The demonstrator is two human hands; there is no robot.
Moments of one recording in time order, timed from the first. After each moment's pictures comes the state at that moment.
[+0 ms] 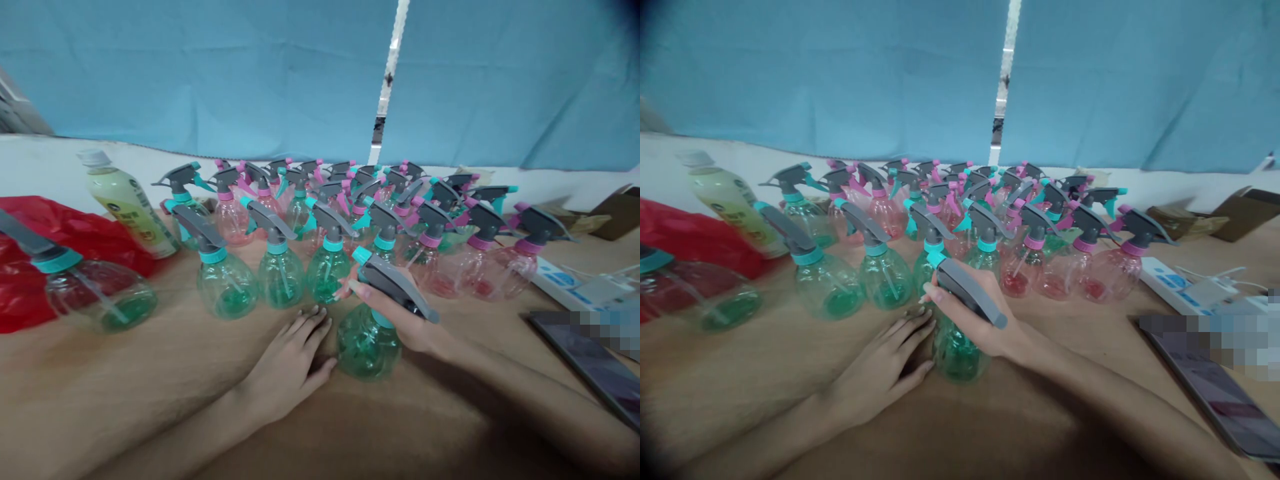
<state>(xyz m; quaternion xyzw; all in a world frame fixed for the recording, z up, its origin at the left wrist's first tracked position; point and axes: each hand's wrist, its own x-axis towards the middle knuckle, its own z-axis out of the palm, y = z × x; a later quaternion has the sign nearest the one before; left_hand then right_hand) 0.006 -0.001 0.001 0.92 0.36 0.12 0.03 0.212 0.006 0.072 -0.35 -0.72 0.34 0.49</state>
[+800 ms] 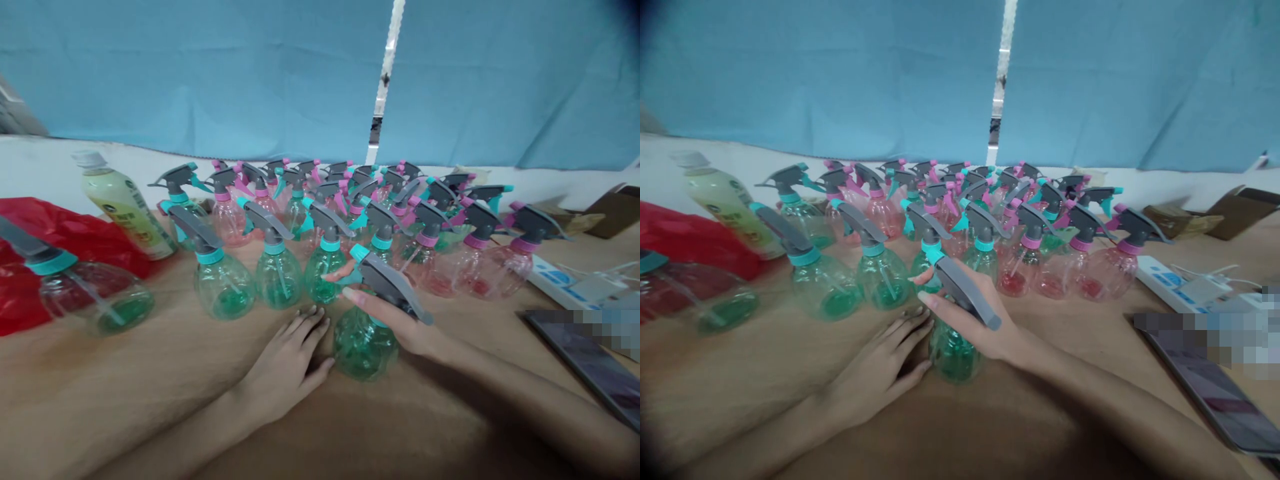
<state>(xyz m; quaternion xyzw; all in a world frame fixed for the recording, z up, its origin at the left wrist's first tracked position) 0.006 -0.001 0.002 0.92 0.36 0.13 0.02 0.211 -0.001 0.077 -0.34 -0.71 0.38 0.49</state>
